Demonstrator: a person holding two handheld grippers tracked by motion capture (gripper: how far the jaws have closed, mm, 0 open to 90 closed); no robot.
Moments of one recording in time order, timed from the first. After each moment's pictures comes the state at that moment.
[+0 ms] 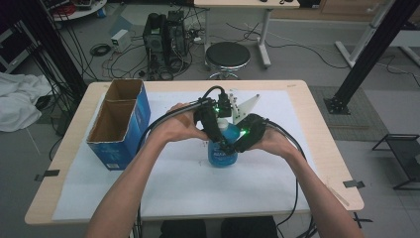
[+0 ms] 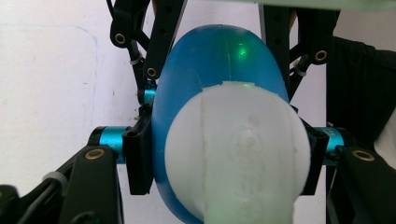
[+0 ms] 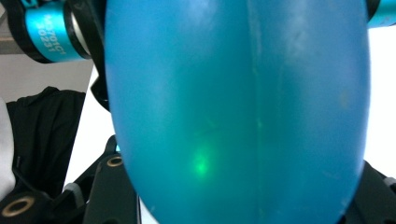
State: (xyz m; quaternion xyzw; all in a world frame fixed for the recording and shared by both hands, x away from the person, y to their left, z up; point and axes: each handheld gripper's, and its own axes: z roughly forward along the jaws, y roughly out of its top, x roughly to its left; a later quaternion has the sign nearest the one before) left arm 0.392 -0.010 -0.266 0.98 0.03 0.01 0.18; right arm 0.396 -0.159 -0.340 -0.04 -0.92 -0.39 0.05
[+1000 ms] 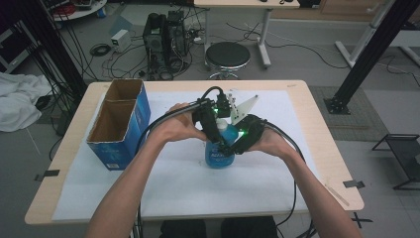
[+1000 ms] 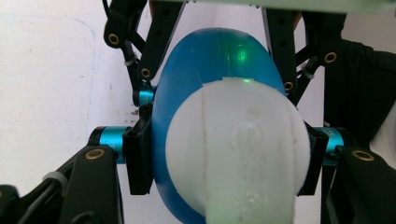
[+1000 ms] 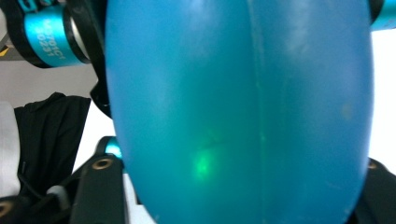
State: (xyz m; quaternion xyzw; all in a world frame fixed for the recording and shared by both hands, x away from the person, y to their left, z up) left arm 0.392 -0.008 -0.268 0.98 0.04 0.00 0.18; right arm 0.398 -0.155 -0.344 -0.03 -0.91 -0.41 0.05
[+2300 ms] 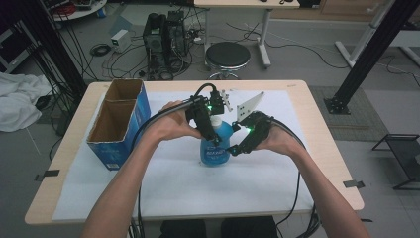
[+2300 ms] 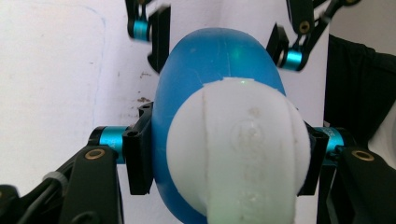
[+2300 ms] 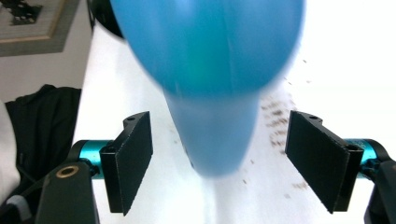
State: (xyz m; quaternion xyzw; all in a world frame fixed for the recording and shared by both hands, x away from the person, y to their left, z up) left arm 0.392 0.009 -0.258 0.98 0.07 0.01 0.18; right arm 0.403 -0.175 -0.335 -0.05 -0.93 -0.36 0.03
